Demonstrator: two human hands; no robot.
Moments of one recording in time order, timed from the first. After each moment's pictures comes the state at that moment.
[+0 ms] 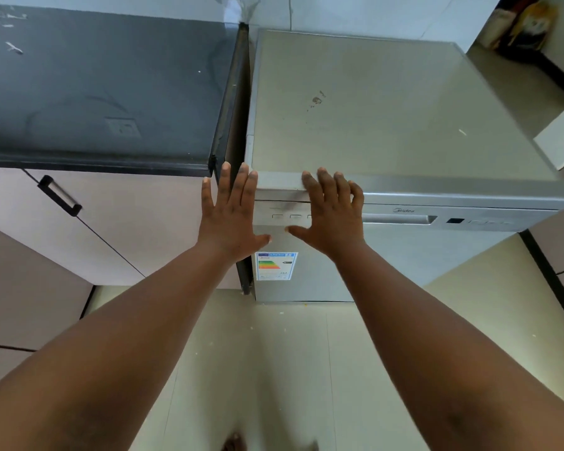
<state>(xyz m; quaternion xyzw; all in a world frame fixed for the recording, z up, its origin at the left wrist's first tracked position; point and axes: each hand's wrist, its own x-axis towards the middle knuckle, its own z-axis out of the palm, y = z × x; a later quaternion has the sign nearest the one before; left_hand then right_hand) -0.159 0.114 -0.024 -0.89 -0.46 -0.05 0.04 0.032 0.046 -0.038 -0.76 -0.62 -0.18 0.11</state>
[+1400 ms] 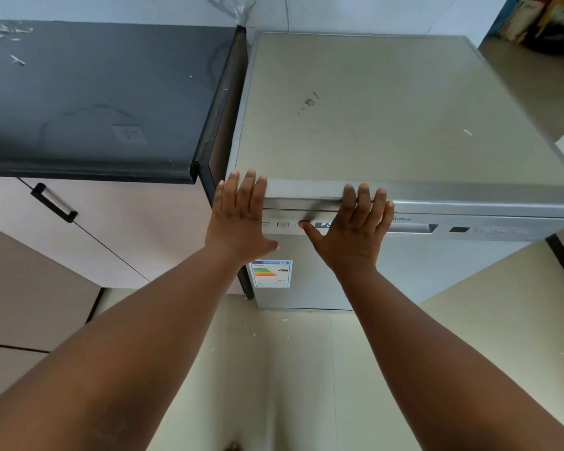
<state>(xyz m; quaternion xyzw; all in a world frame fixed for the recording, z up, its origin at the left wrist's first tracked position) -0.114 0.114 -0.036 -0.89 -0.45 -0.08 0.06 0.072 0.031 -0.077 -0.79 -0.49 -0.28 0.23</state>
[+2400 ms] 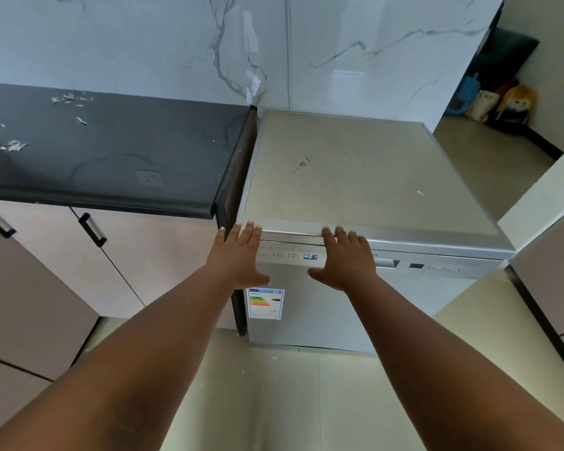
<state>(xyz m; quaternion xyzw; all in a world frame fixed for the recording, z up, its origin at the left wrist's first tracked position) -0.137 0.070 0.033 -0.89 -0.46 0.07 -0.02 0.075 -0.014 0.031 -0.80 -0.60 0.01 -0.02</state>
